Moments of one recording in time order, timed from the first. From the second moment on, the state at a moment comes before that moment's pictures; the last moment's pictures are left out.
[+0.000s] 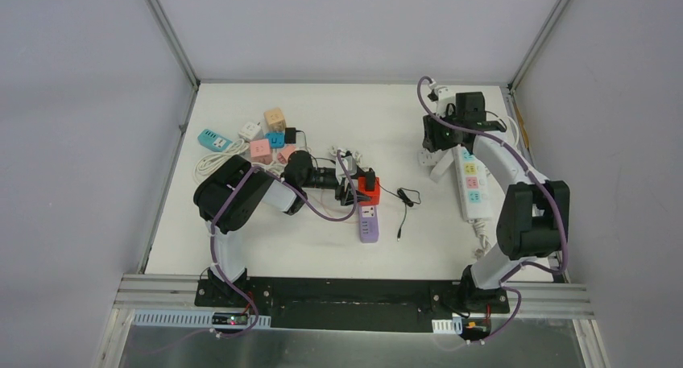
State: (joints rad) left arm -0.59 1.91 0.70 1.28 1.02 0.05; right arm 0.13 1.64 1.23 -0.43 -0.21 -0.20
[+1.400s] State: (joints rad) left arm -0.59 1.91 0.70 1.28 1.02 0.05; right arm 0.28 1.50 1.26 -1.03 -0.98 -1.03
